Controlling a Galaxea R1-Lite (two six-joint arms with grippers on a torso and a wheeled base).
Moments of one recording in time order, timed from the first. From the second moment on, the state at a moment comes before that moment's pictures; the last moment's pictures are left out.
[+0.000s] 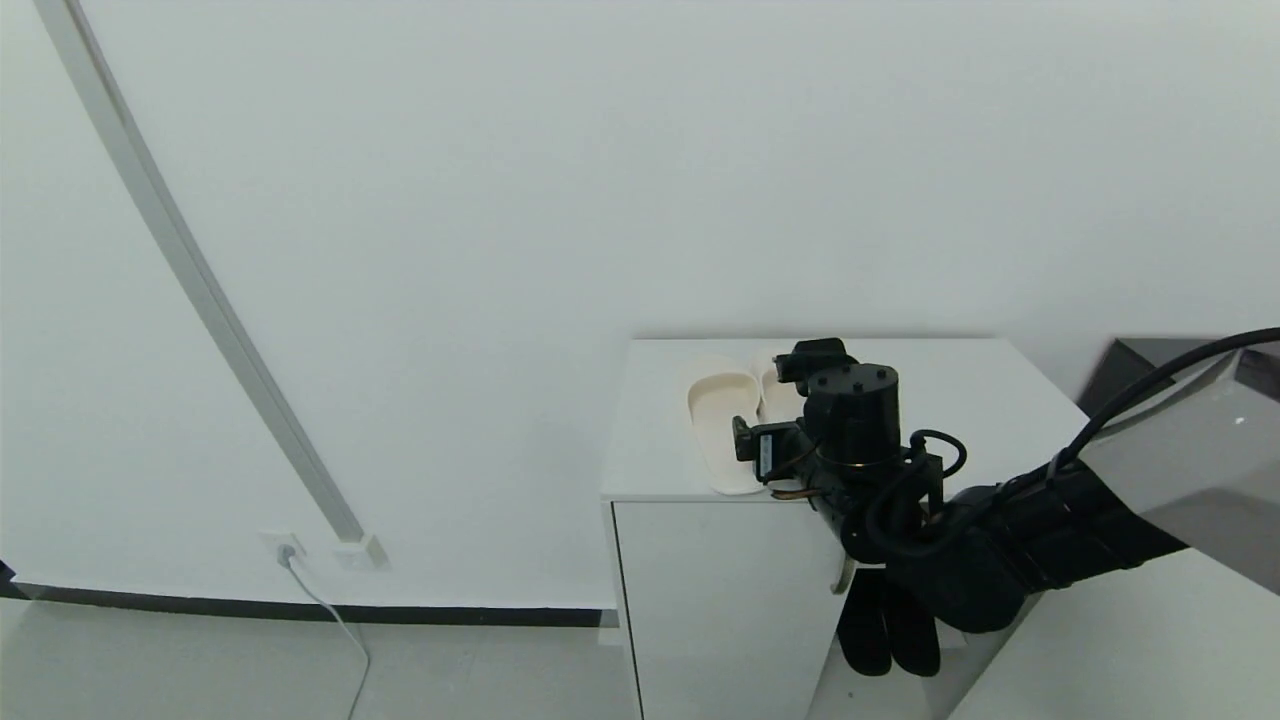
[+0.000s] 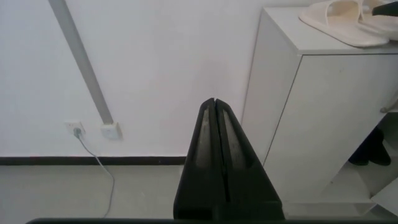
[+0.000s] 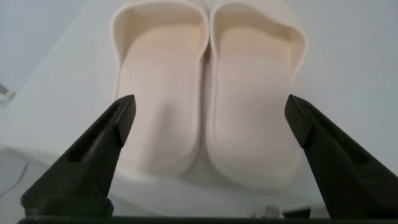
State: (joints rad) left arm 0.00 0.00 0.00 0.01 0.03 0.02; right arm 0.70 2.09 -1.08 -0.81 -0.55 0.12
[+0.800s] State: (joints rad) left arm 0.00 0.00 0.00 0.01 0.03 0.02; right arm 0.68 2.21 -1.21 -0.80 -0.53 0.13
